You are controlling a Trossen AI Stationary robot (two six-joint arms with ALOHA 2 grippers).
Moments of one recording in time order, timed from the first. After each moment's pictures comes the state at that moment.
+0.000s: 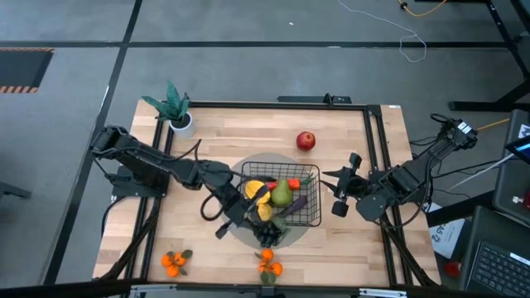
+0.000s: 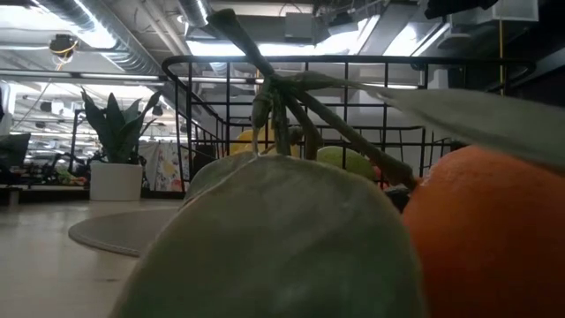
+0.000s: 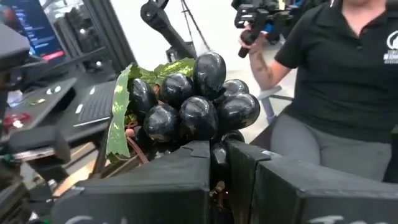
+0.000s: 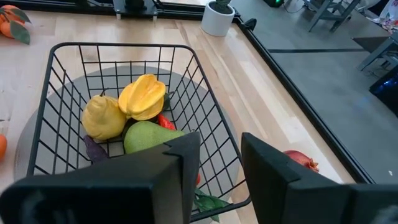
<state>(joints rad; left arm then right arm) -0.28 1.50 1.11 0.36 0.41 0.29 0.65 1.11 0.98 -0.74 0.91 0.52</state>
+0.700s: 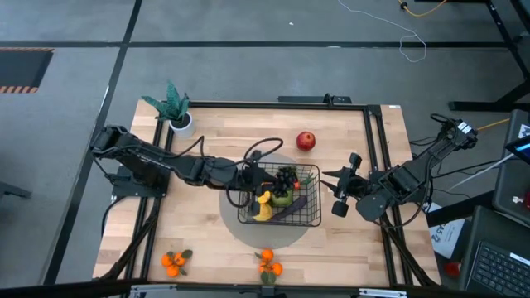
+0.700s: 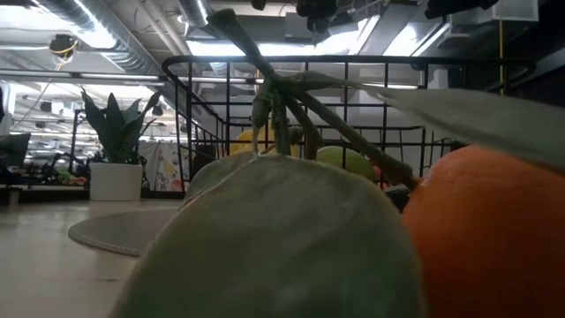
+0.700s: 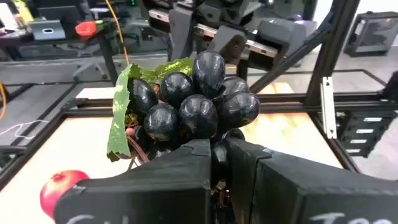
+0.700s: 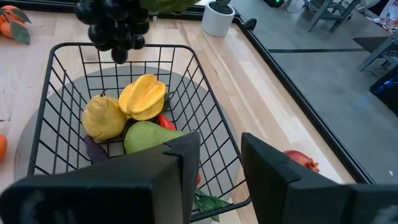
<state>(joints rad) -0.24 1.50 1.11 0.26 -0.30 -0.02 0.65 1.11 0.98 -0.74 0.91 0.52</state>
